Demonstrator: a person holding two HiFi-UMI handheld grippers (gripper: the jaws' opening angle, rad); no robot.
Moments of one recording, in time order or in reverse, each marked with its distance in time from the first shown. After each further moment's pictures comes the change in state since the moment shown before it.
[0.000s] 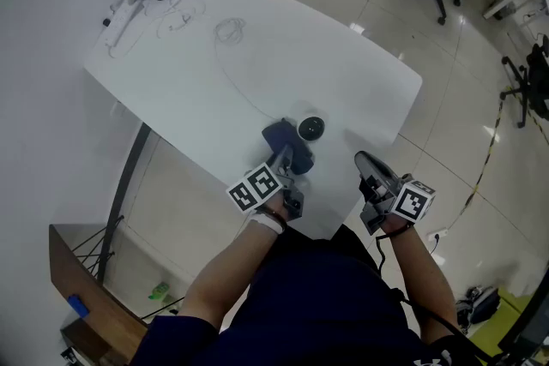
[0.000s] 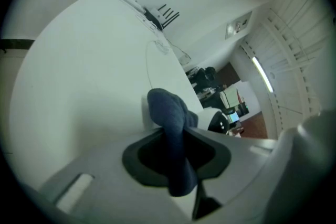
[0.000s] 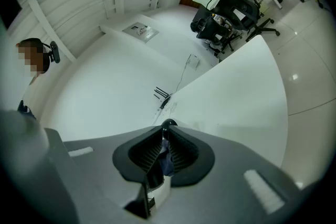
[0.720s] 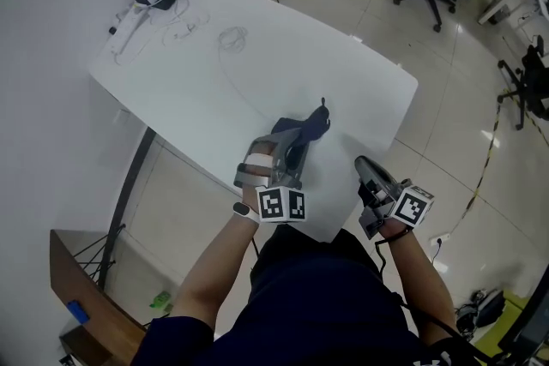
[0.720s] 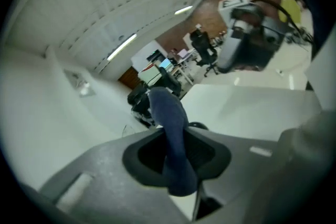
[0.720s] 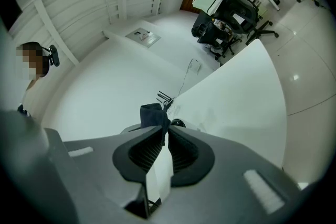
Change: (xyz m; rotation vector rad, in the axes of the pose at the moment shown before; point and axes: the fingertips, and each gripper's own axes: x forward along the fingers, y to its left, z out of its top) left arm -0.025 -0.121 -0.001 2.026 -0.125 -0.056; right arm -0.013 0.022 -0.007 0.011 -0.060 0.031
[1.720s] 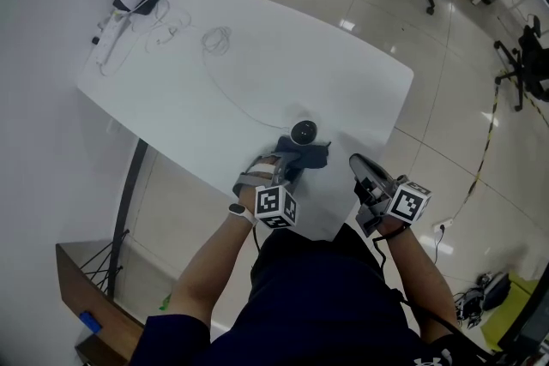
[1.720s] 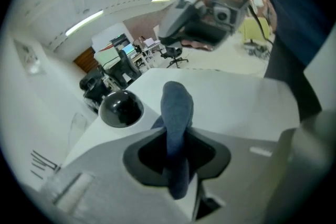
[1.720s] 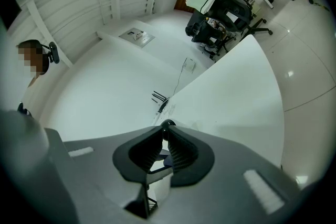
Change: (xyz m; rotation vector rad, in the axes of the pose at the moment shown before) left arm 0.019 -0.119 -0.057 -0.015 0.093 -0.476; right arm 0.007 -0.024 0.001 0.033 0.008 -0.055
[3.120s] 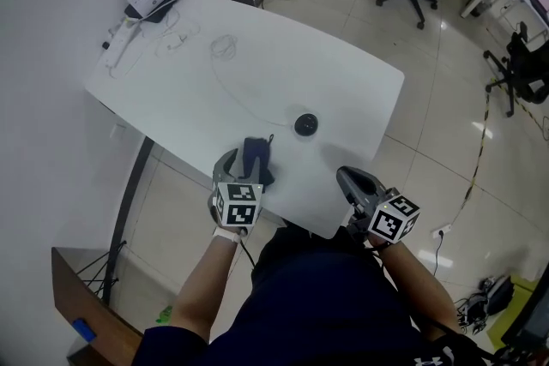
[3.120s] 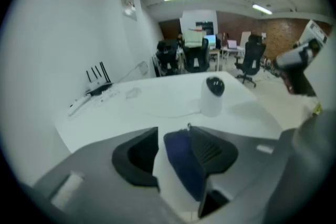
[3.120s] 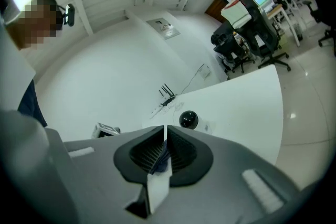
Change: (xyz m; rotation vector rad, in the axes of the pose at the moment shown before) left arm -0.125 0.070 -0.096 -0.834 0.077 0.425; right arm -0.013 0.071 -0.044 -0.329 0.016 -0.022
